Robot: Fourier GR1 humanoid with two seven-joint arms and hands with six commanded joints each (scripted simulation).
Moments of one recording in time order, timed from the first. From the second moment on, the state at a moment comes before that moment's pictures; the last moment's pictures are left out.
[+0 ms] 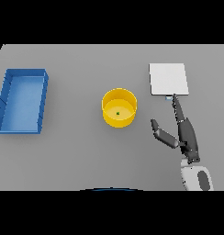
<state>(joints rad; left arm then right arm) -0.90 0.76 -0.44 -0.84 -0.08 0.26 0.44 0.08 -0.07 0.12 -1.65 0.25 -0.05 -0.13</state>
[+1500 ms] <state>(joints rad) -0.53 0.89 -0.55 -1.23 0.18 0.23 0.56 0.12 -0.07 0.15 -1.69 0.30 -0.06 -0.09</state>
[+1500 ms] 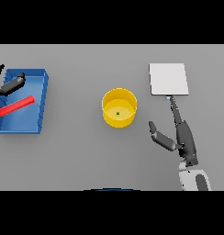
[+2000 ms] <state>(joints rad) -0.56 0.87 -0.53 -1.20 0.20 0.23 0.51 -0.07 -0.22 0.23 -1.65 0.42 0.09 -0.07</state>
